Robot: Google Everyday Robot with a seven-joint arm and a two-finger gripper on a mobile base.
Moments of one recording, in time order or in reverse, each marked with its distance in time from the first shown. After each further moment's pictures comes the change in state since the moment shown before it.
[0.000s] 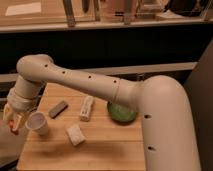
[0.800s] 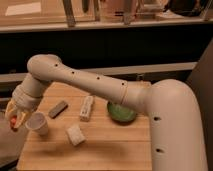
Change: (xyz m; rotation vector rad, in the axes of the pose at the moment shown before) arm 0.006 -0.001 -0.015 0.083 -0.064 -0.037
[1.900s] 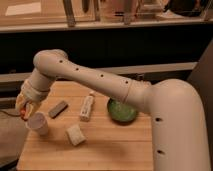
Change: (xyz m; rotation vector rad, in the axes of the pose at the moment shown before) arm 0.039 -0.008 -0.022 0.013 0.118 0.011
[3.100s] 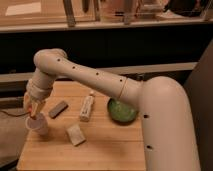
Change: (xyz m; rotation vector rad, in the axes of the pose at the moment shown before) arm 0.042 0.004 0.011 -0.070 0.060 0.135
